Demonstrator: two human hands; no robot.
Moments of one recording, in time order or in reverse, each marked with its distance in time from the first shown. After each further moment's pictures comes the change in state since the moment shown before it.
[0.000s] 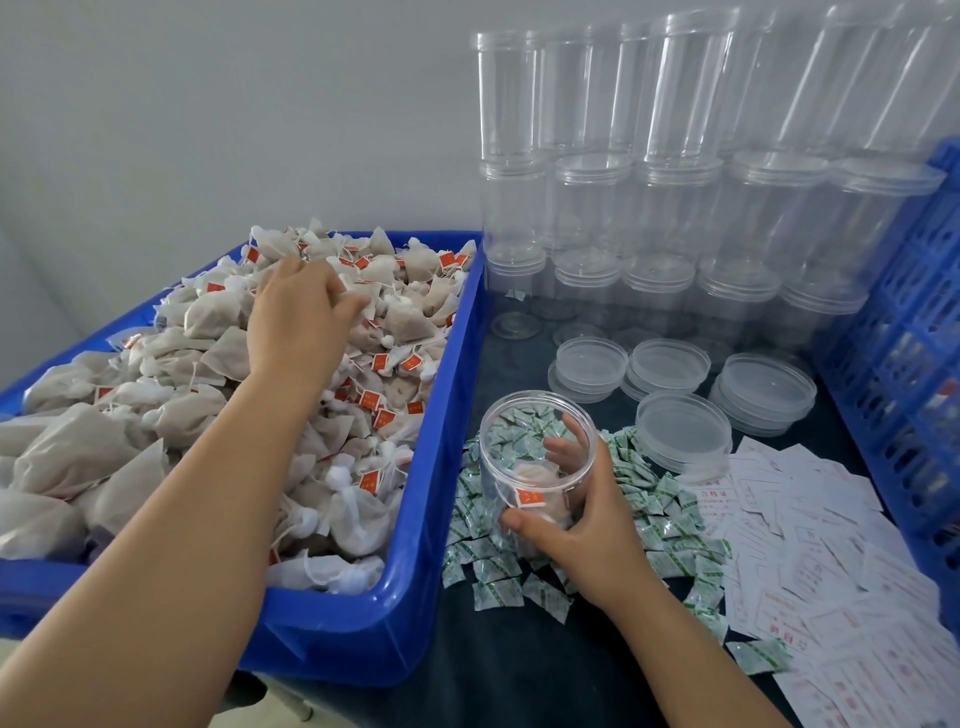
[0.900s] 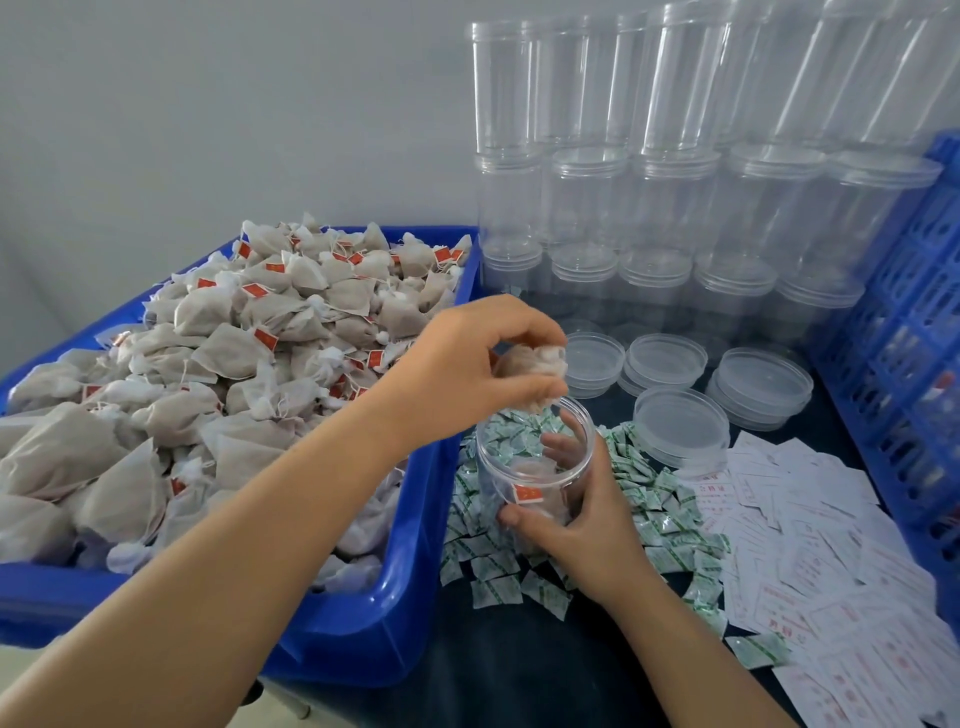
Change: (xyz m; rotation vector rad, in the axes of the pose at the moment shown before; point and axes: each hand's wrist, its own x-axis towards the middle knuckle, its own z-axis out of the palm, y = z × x) left_hand -0.061 0.094 -0.014 -0.601 -0.529 0.575; right_hand 0.002 0.004 -0.001 -0.011 0.004 -0.015
